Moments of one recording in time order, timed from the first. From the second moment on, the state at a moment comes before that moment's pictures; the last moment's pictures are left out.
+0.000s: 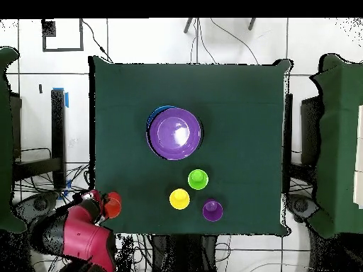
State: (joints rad) arm 0.73 -0.61 -0.42 2.05 0.72 0.19 2.67
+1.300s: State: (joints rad) arm 0.72 -0.86 -0.62 1.87 0.63 0.57 2.67
